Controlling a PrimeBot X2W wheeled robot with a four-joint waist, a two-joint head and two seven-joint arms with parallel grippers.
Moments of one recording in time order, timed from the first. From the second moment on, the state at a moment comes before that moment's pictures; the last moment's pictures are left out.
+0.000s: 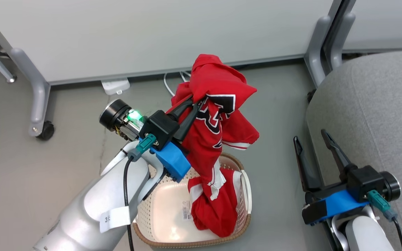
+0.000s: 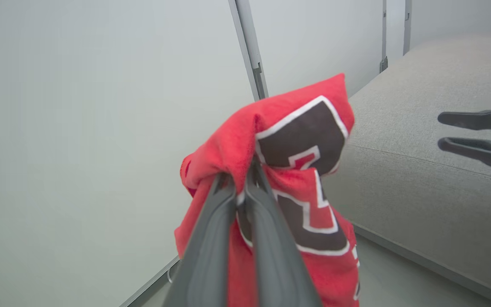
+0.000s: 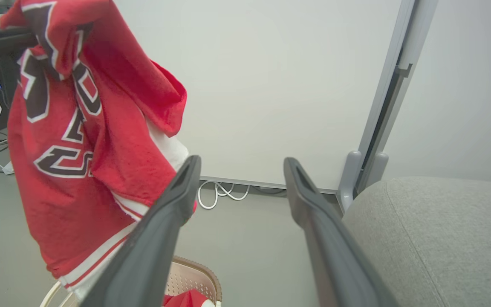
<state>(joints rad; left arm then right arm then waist) -0.72 0.23 -0.82 0.51 -0.38 -0.09 -0.26 -0.21 -0.05 0.05 0.25 0.01 0.13 -0.26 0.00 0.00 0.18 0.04</state>
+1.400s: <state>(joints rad) -0.74 0.22 -0.82 0.44 -0.37 -0.10 -0.26 -0.24 -0.06 0.30 0.27 0.05 0.13 -0.26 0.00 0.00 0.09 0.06</state>
